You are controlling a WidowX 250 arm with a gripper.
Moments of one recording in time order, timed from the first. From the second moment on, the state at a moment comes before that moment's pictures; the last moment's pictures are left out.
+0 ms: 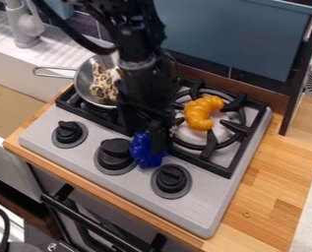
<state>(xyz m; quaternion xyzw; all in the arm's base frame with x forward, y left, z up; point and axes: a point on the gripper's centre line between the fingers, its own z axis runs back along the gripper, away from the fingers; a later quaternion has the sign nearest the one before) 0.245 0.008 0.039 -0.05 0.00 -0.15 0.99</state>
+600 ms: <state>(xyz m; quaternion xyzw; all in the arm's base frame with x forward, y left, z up) 0.240 0.004 0.043 -0.08 0.02 -0.16 0.98</state>
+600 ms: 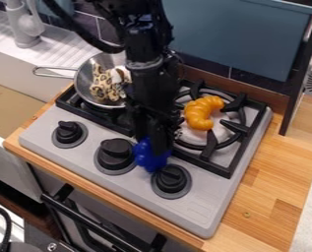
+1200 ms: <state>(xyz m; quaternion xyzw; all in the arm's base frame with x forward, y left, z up) 0.258 -0.002 0.068 -0.10 0.00 -0.12 0.99</state>
